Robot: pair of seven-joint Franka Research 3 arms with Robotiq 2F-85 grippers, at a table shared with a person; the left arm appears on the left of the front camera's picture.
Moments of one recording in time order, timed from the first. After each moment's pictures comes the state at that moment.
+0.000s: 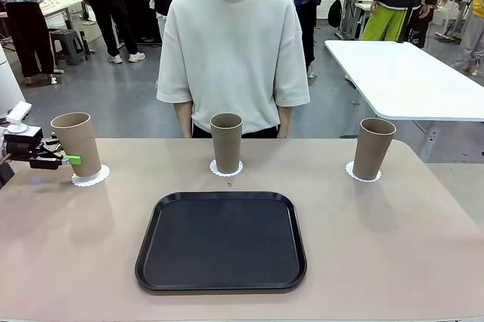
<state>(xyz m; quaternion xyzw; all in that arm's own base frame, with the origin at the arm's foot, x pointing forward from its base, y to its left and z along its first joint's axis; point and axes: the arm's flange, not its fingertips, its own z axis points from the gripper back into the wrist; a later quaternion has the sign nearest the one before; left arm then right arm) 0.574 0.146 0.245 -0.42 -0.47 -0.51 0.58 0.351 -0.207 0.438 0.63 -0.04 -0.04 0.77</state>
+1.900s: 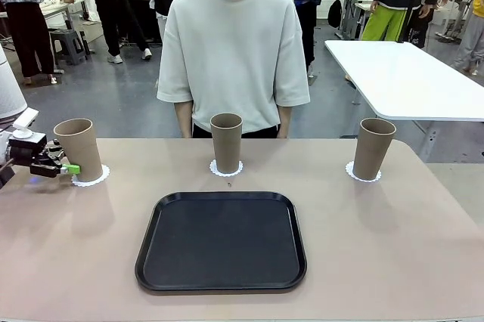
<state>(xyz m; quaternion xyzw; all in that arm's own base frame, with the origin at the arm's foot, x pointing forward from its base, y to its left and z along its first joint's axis) 0.580 0.149 0.229 -0.42 -0.44 -0.53 0.59 0.351 -0.207 0.438 0.63 -0.04 -0.04 0.77</state>
